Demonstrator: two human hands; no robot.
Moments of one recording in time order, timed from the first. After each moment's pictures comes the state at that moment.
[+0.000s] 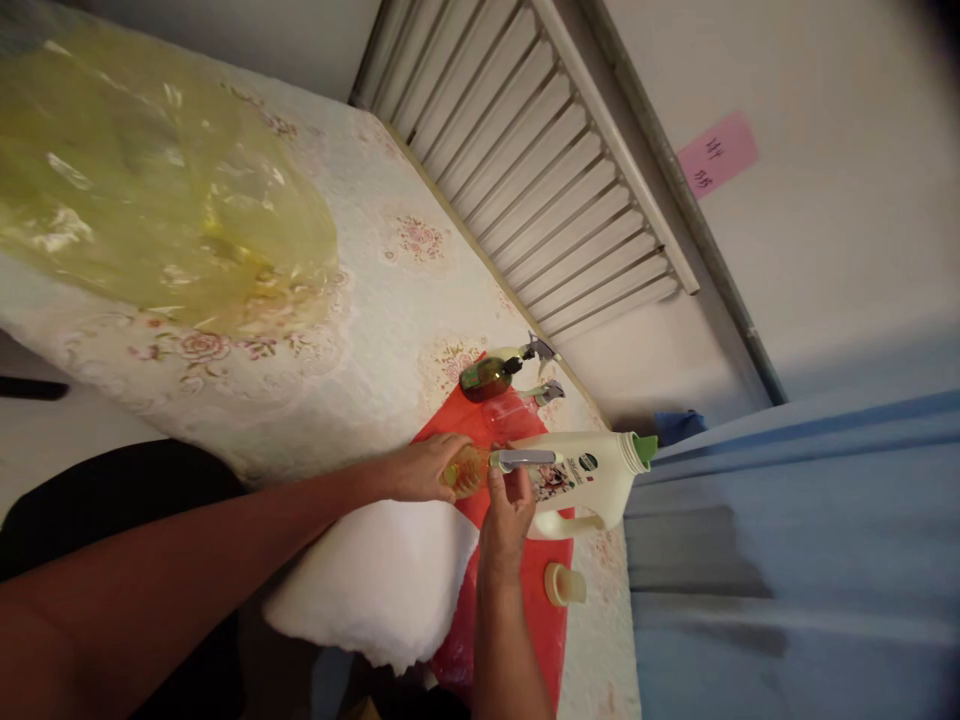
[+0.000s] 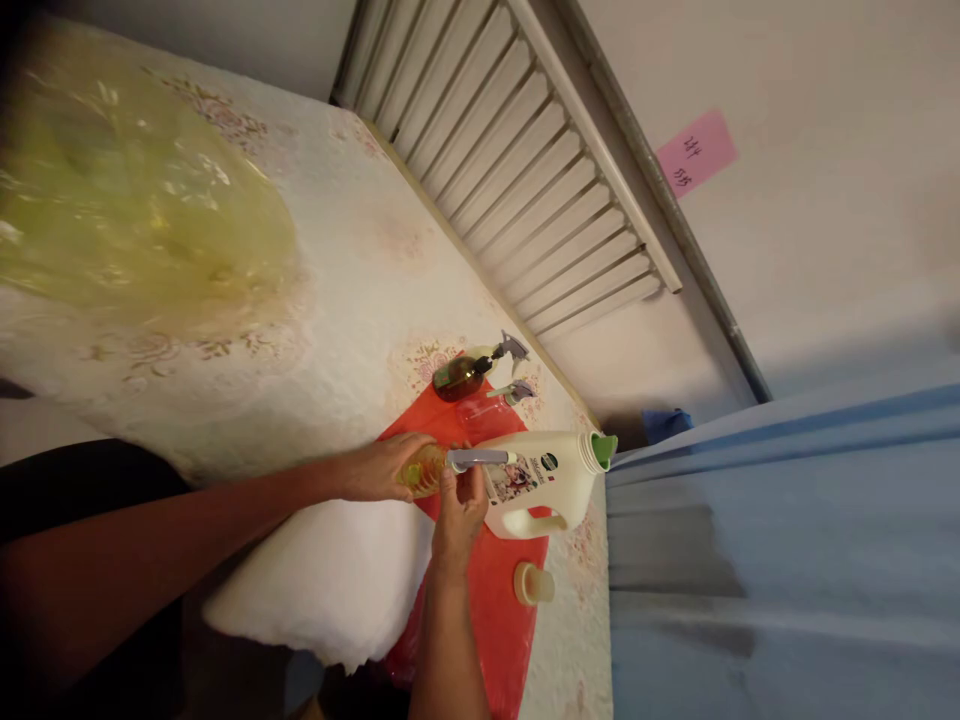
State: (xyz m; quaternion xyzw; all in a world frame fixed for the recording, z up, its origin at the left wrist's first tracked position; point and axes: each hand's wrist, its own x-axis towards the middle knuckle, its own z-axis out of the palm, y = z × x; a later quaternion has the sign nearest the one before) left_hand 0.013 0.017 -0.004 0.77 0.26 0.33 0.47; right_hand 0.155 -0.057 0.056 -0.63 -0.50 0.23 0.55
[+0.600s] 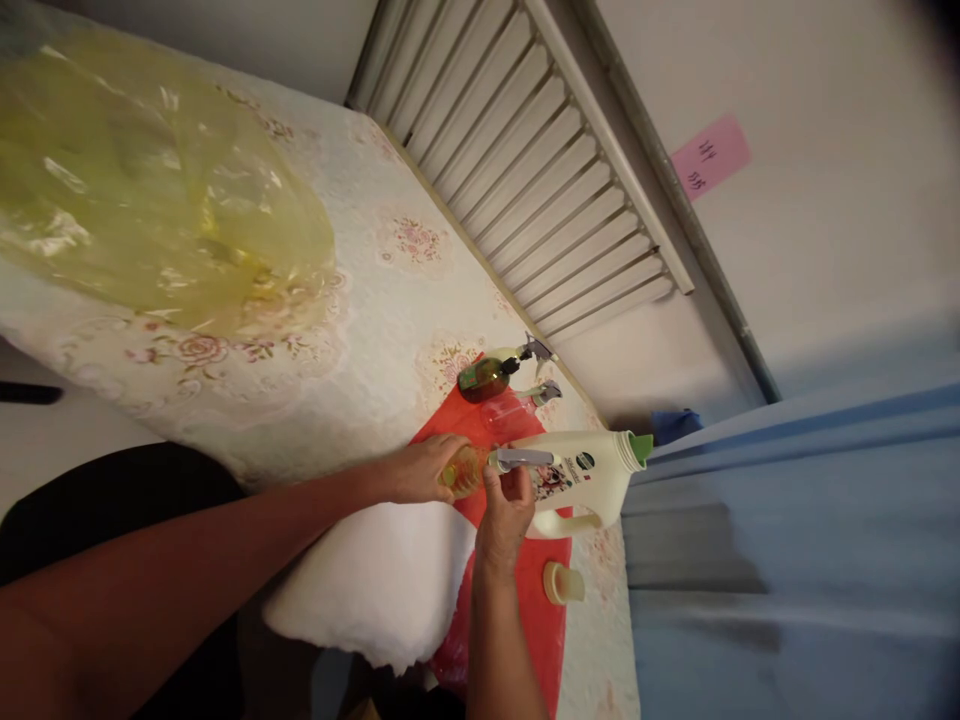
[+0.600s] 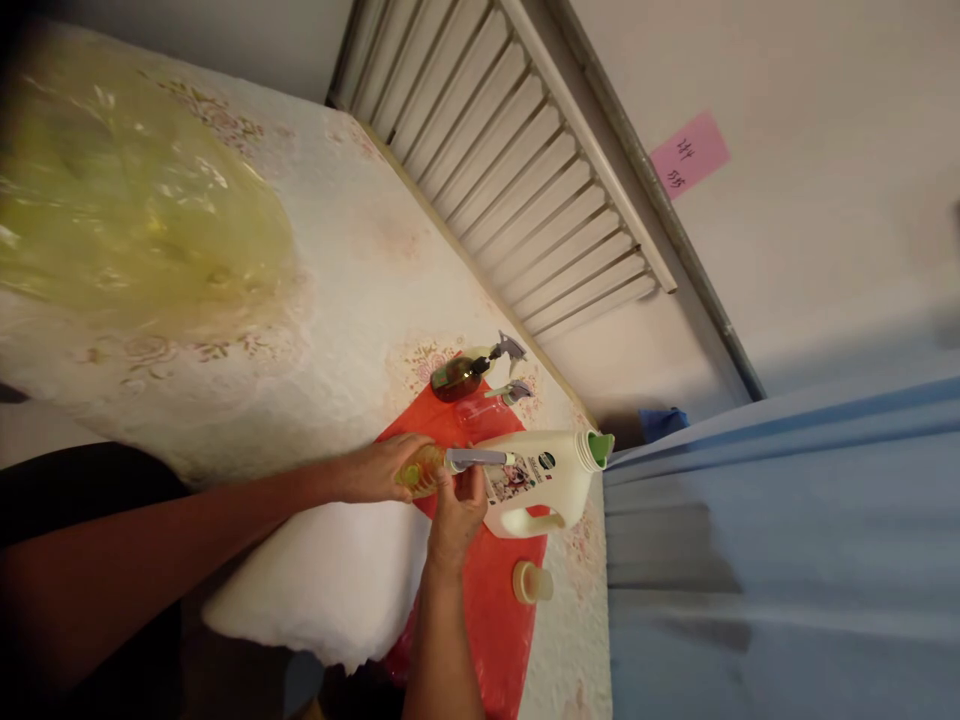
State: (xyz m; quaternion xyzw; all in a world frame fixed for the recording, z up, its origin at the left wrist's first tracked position) left_hand 0.018 0.018 -0.016 0.77 0.27 0.35 0.46; right_hand 0.146 -0.054 0.059 -0.65 -0.46 0.20 0.57
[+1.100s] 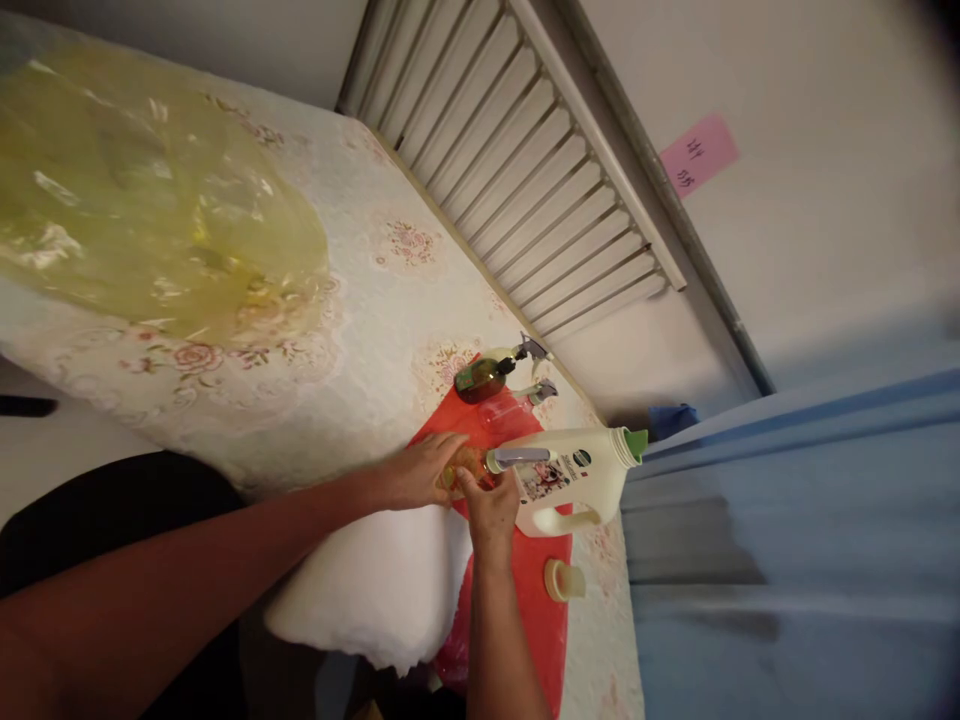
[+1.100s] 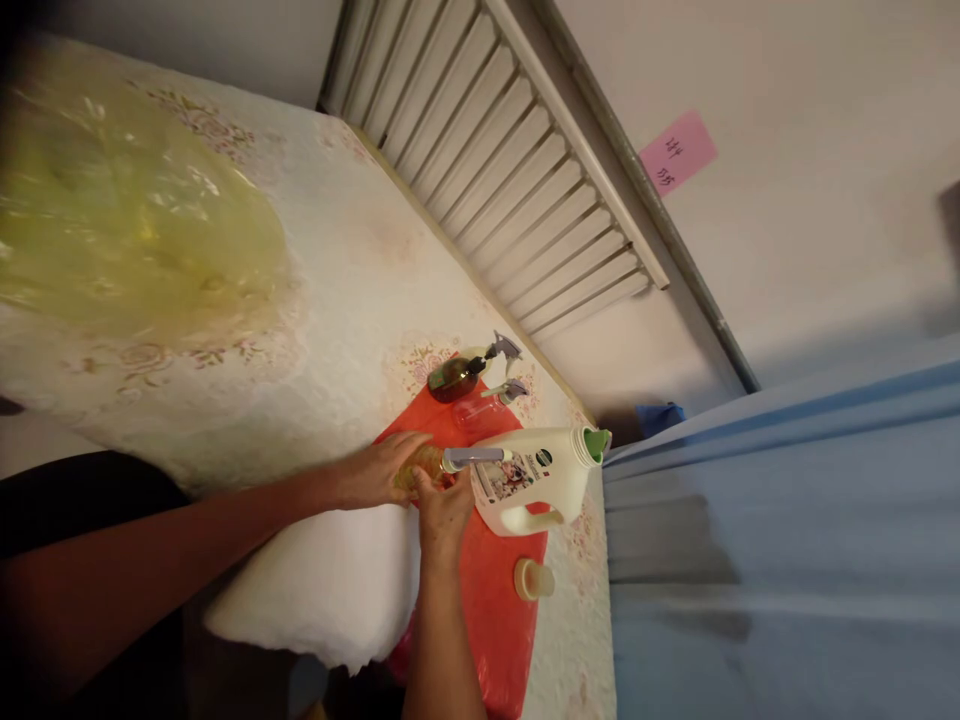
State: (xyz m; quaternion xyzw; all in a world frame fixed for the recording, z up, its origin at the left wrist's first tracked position) left_hand 0.022 0.014 -0.024 0.77 0.27 0.41 0.40; right_hand 0.142 -0.049 0.062 -0.76 -0.51 0.14 0.39
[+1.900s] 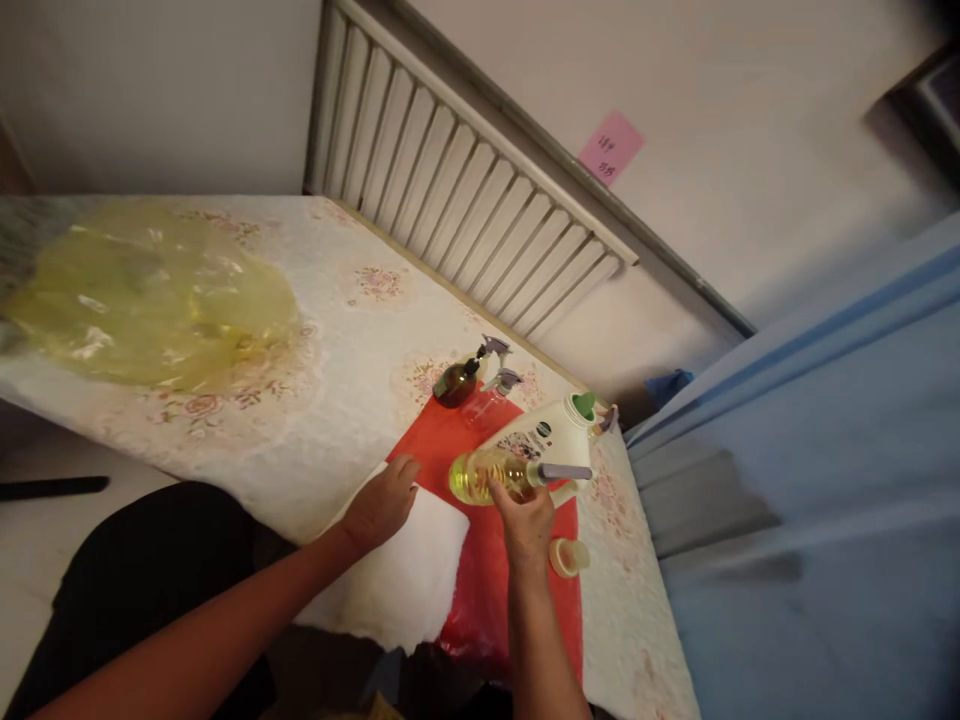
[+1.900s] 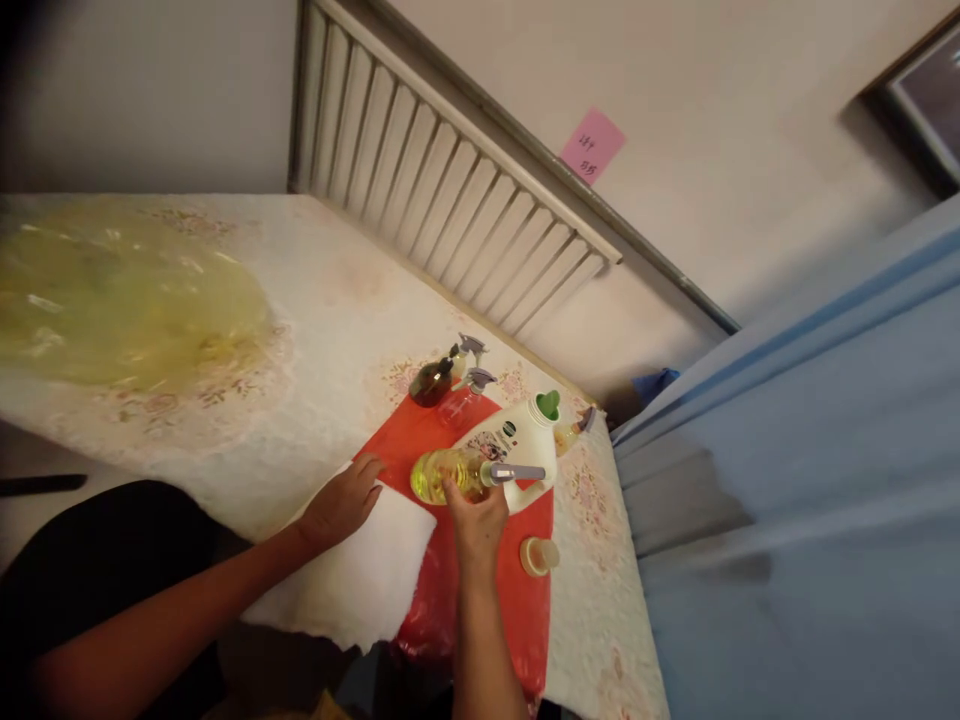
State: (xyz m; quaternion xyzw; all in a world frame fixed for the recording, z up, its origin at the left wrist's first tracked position) left_hand 0.013 -0.042 -0.016 0.82 0.43 0.34 0.16; right_hand 0.195 -0.103 0.109 -0.74 -0.45 0.11 0.48
